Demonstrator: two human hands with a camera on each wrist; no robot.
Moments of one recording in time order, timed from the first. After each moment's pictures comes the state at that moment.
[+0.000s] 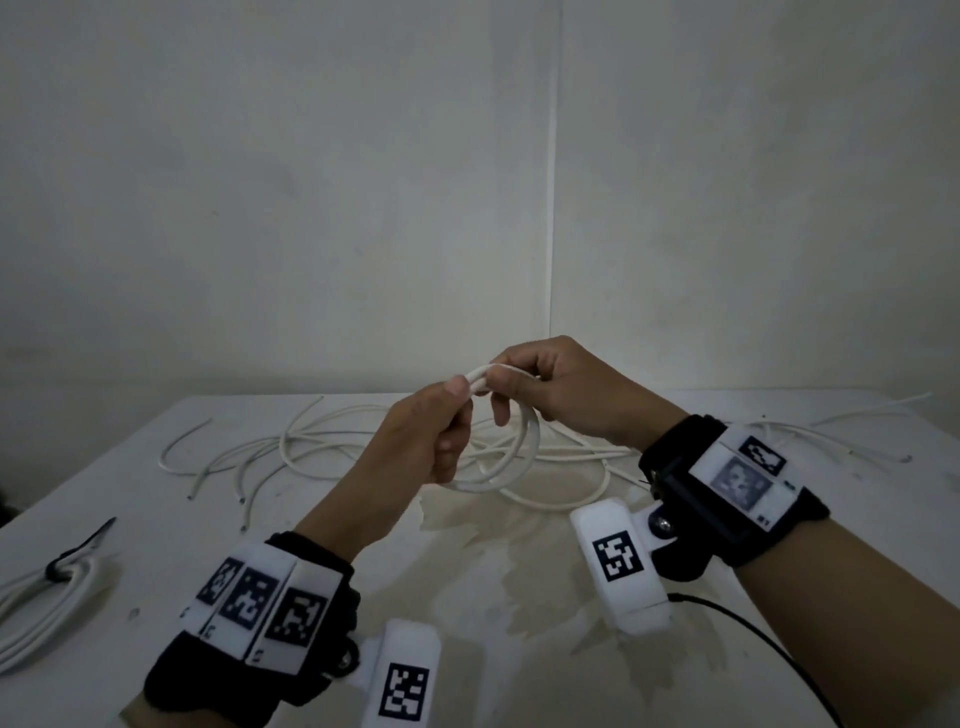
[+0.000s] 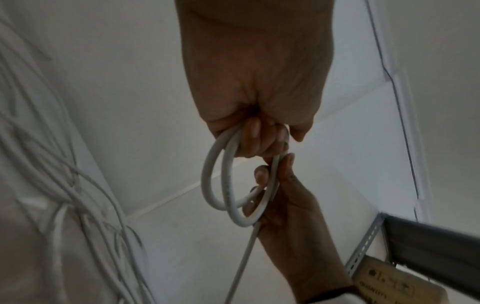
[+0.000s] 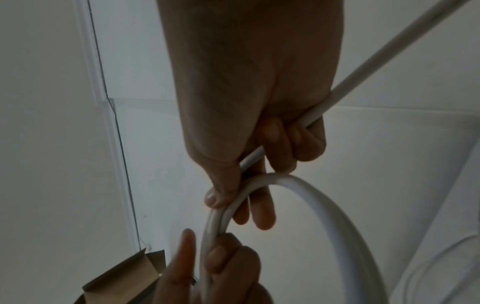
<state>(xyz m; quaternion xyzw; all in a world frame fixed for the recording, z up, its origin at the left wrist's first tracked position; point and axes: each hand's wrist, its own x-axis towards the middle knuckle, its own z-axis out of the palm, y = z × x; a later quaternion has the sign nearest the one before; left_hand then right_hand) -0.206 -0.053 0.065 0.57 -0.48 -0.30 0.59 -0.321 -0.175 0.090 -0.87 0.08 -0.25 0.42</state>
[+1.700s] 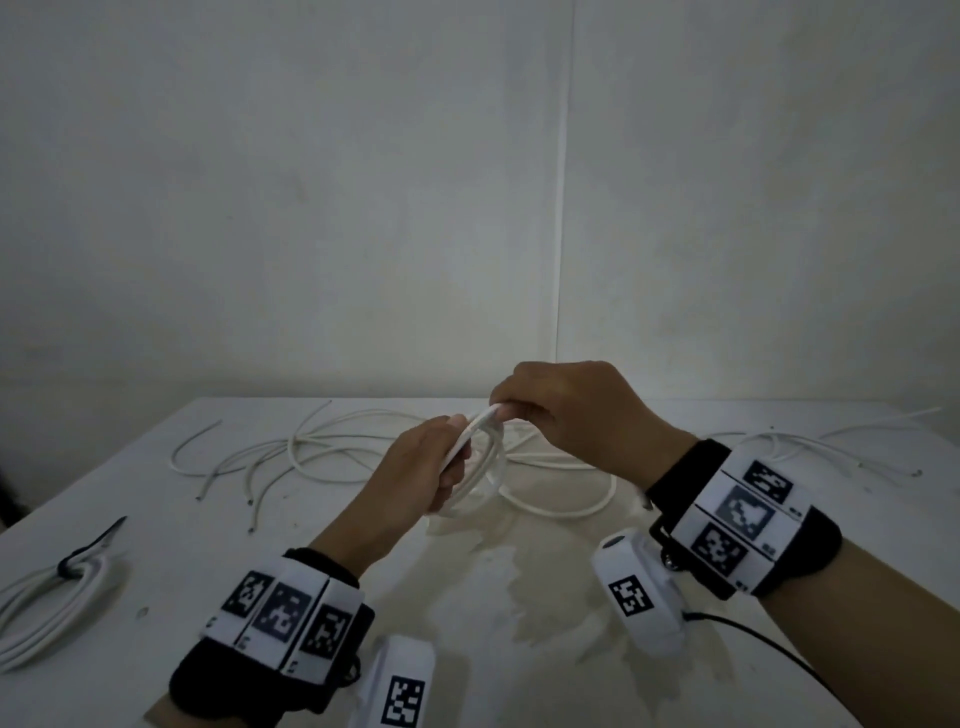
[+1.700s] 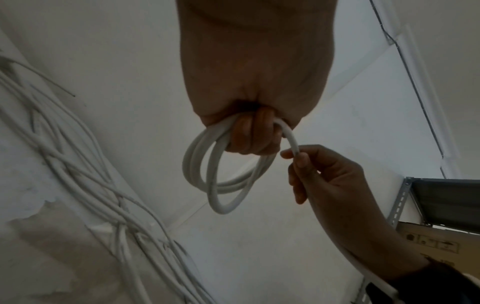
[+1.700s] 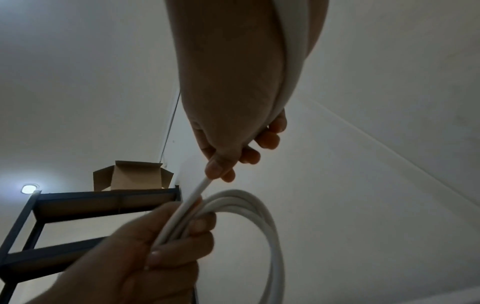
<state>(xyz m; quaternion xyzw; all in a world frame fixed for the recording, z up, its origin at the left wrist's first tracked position) -0.196 -0.055 0.044 0.65 -0.46 -0.27 0.54 -0.312 -0.190 0.065 -0.90 0.00 -0.43 -0.08</state>
